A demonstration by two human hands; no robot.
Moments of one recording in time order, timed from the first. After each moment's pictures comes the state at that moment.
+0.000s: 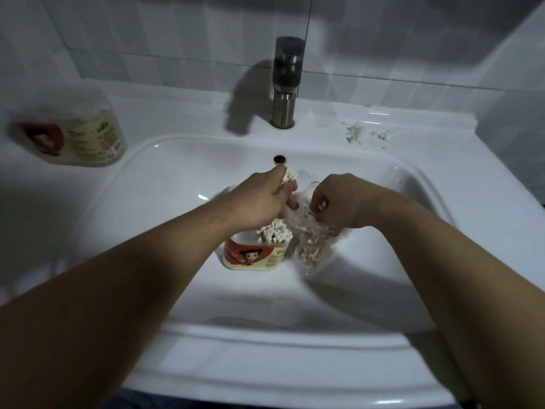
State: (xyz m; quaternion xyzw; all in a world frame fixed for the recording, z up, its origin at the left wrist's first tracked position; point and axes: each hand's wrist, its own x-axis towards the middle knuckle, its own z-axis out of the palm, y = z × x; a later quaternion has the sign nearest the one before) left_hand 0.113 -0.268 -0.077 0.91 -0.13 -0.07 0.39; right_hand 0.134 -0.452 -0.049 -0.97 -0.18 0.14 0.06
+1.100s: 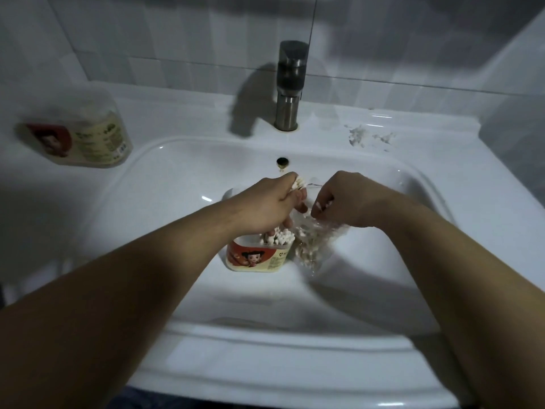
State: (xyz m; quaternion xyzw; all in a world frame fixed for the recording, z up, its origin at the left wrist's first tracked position) left_hand 0.107 -0.270 -0.070 0.91 -0.15 -0.10 0.36; right_hand 0.131 -0.453 -0.042 -0.97 -0.15 0.14 0.13
